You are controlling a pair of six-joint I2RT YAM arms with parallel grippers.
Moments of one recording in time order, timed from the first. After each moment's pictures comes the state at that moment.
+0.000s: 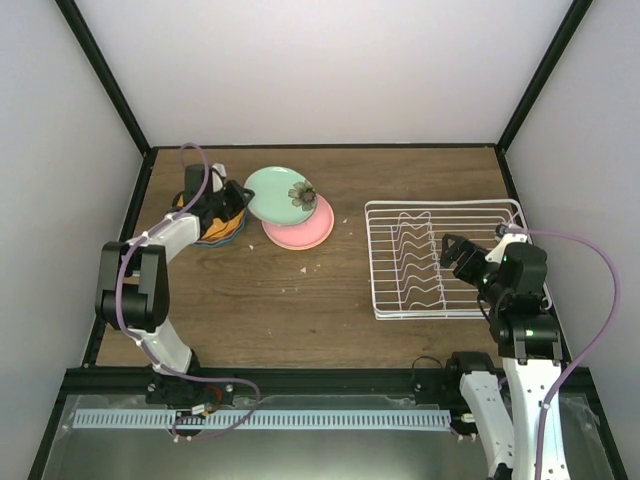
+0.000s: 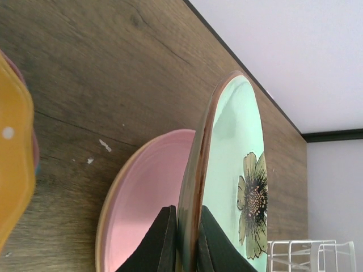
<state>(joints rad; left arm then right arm) -0.08 1.70 1.06 0.03 0.45 -0.82 -0.03 0.51 0.83 -0.78 -0.16 0.48</state>
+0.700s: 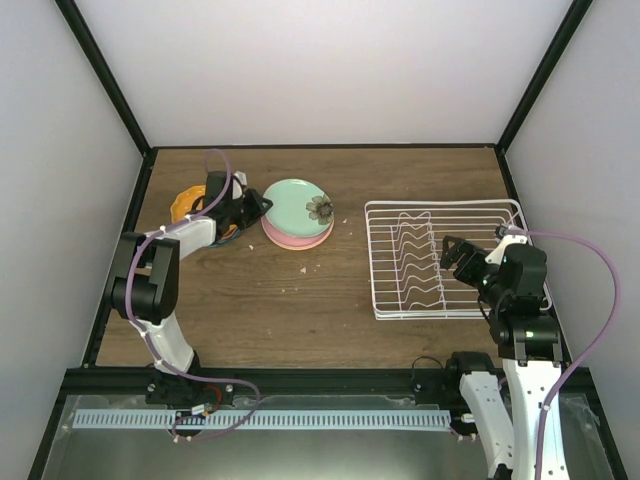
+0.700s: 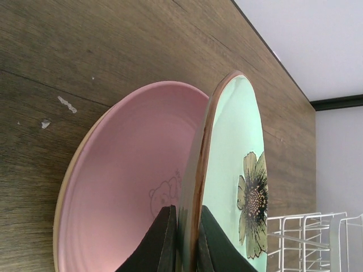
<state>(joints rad) -0.19 1.78 1.04 0.08 0.46 -0.83 -0.03 0.51 0.83 -0.79 -0.15 0.47</state>
